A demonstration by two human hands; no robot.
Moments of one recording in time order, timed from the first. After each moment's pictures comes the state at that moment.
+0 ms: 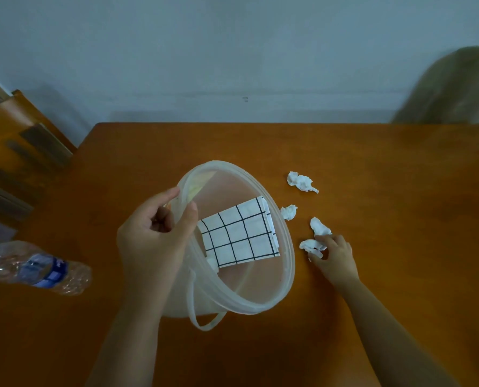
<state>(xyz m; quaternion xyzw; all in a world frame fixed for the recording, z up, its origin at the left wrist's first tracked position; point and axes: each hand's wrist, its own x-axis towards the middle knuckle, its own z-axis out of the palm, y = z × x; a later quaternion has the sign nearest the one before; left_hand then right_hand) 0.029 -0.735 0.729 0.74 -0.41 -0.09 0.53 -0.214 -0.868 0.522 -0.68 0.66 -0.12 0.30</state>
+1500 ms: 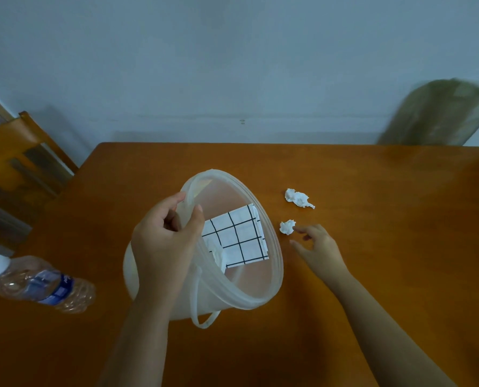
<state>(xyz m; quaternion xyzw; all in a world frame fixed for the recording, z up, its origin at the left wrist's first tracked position) 0.041 -0.740 0.738 0.73 -0.43 -0.04 0.53 -0.167 -0.863 0.608 -0.73 0.57 -0.22 0.31</state>
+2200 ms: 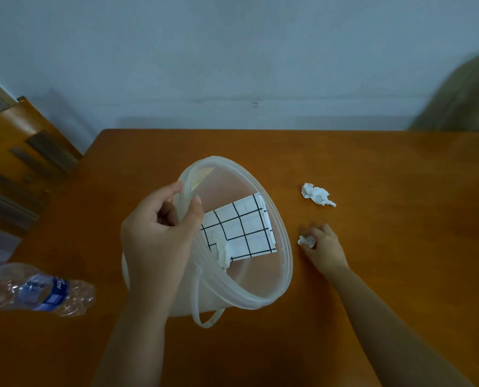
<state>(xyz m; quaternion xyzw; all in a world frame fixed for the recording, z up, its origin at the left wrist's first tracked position) 0.056 -0.772 0.727 0.74 -0.43 -0.02 0.51 -0.150 -0.914 0.530 -0.72 0.61 -0.11 0.31</state>
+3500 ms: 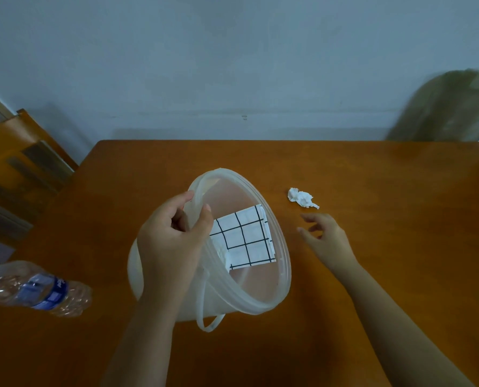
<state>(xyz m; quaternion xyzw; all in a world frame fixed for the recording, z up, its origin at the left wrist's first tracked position) 0.030 -0.758 0.734 0.72 -0.44 -0.05 0.53 -0.170 -0.893 0.605 -0.70 0.56 -0.27 0.34</state>
